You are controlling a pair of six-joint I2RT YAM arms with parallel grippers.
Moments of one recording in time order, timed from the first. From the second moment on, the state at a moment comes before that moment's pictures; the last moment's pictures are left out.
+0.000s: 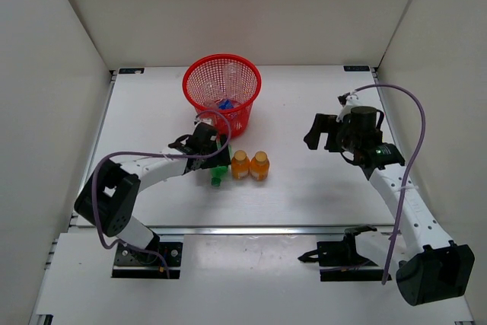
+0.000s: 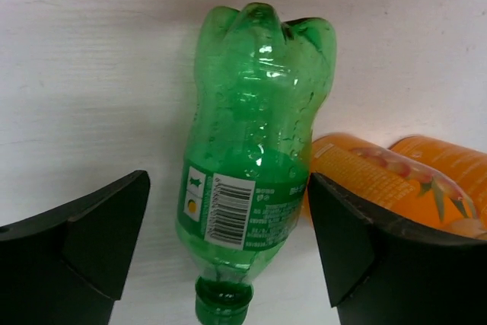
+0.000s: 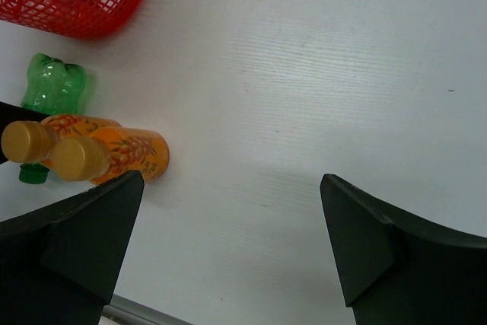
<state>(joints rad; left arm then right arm) -0.58 1.52 0.82 -0.20 -0.14 -0.62 0.18 1.01 0.89 -0.48 -0.19 0.24</state>
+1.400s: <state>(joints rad) -0.48 1.68 1.54 -0.25 -0.31 -0.40 0.60 1.47 0.80 -0.15 -0.31 -0.12</state>
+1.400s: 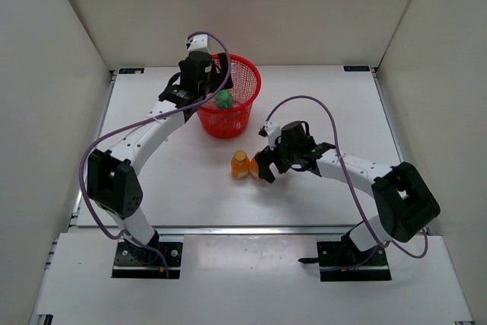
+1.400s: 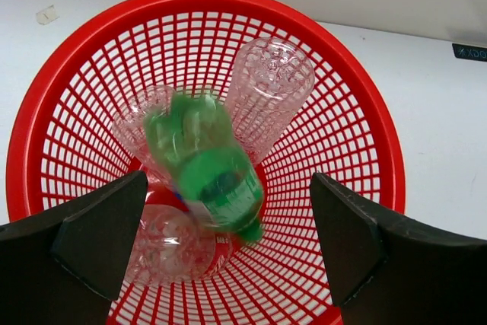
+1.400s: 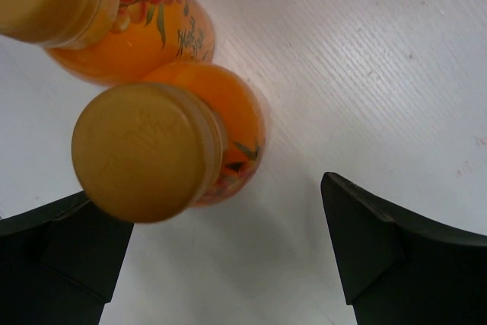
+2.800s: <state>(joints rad) -0.44 0.89 0.77 -0.67 -0.09 -0.55 0.57 1.55 1.59 -0.29 -0.05 -0.10</state>
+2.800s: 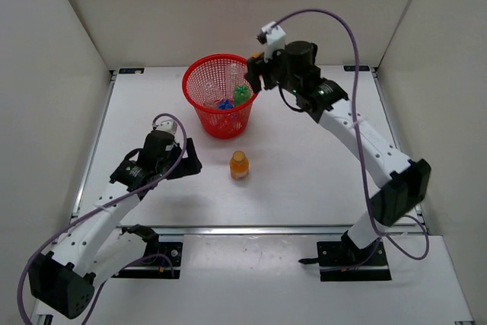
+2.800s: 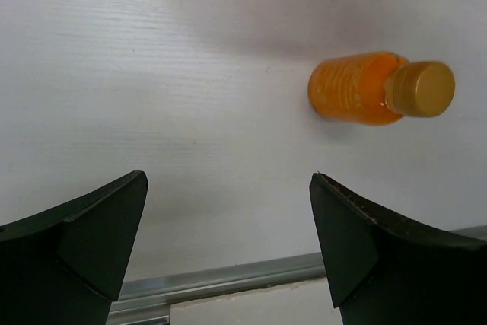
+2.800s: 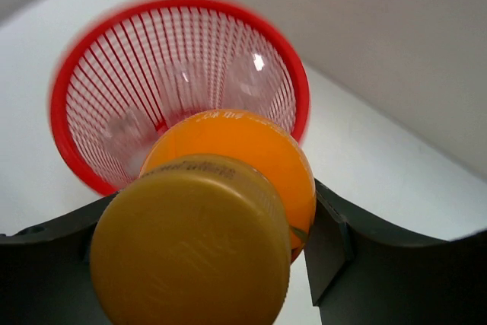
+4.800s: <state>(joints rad) -0.83 1.68 1.16 -0.39 -0.14 -0.25 0.05 1.01 1.08 -0.67 -0.11 0.17</state>
